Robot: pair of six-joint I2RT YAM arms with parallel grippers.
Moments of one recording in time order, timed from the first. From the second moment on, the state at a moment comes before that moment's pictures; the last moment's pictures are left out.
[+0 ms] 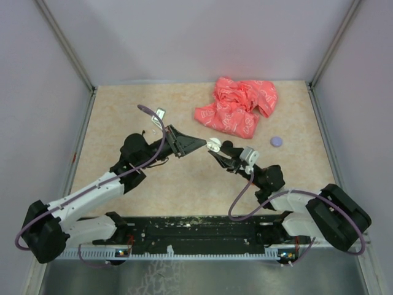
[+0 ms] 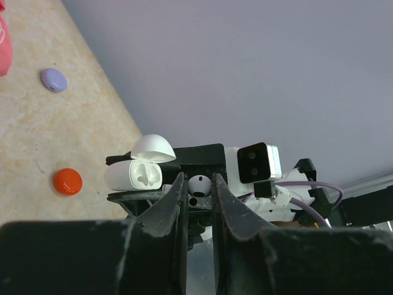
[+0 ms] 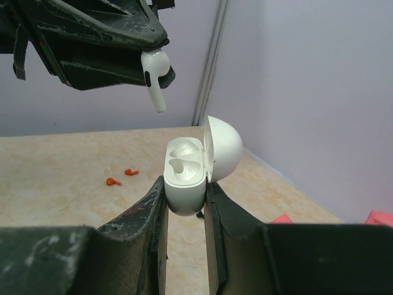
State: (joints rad) left arm -0.75 1.08 0.71 0.52 0.32 -1.10; right arm 0.67 1.21 0.21 1.47 -0.36 -0.09
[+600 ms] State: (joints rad) left arm -0.78 1.16 0.71 0.58 0.32 -1.13; right arm 0.68 1.22 0.21 1.49 -0.35 -0.10
